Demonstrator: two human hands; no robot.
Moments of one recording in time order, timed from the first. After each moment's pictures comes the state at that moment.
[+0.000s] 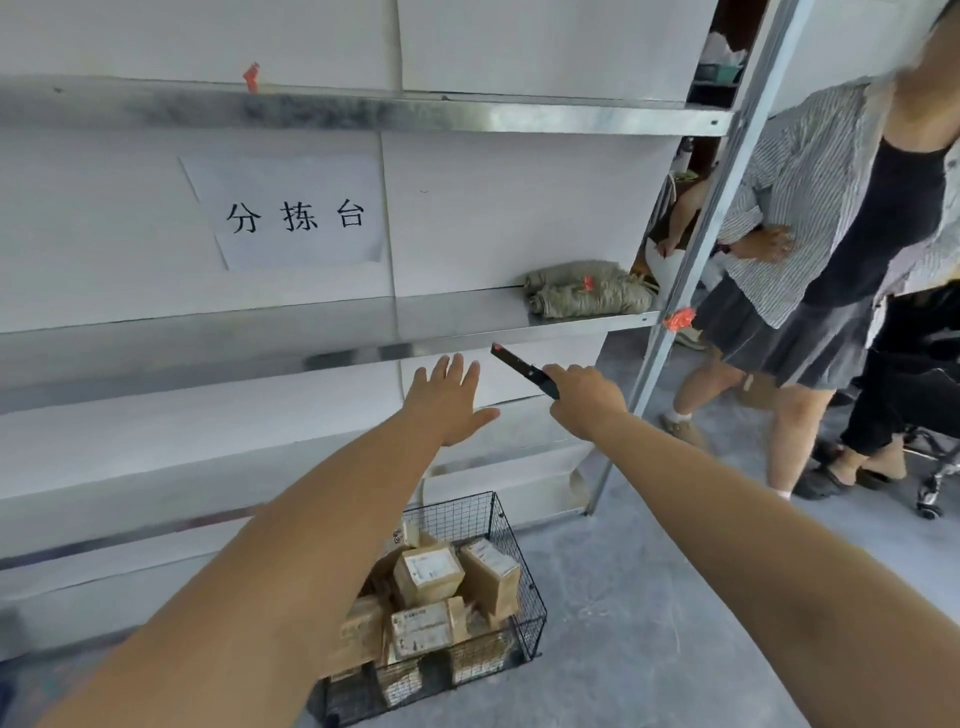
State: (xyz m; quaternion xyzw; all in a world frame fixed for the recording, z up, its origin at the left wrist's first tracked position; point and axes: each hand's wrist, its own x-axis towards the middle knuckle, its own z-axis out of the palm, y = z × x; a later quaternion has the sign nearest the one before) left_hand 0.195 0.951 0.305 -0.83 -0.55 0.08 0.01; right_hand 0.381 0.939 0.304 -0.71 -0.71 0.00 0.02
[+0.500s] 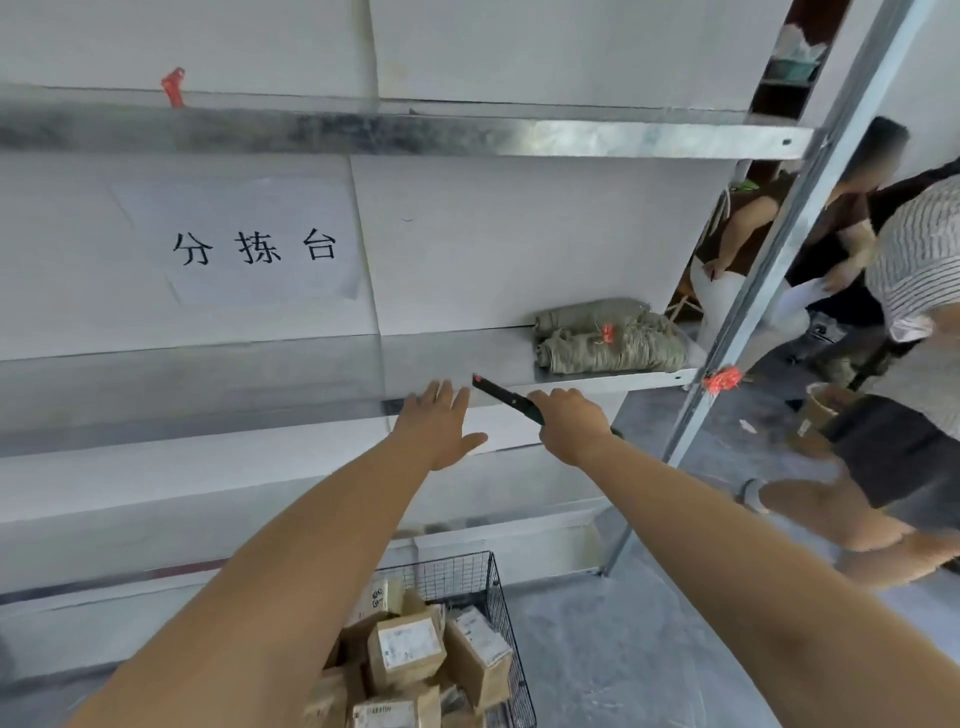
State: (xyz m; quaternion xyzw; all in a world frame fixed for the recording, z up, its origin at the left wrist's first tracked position) left_hand 0.254 1.111 0.293 -0.80 -0.58 0.12 0.00; right_hand 0.435 1.116 0.286 -0.66 -0.75 0.01 0.00
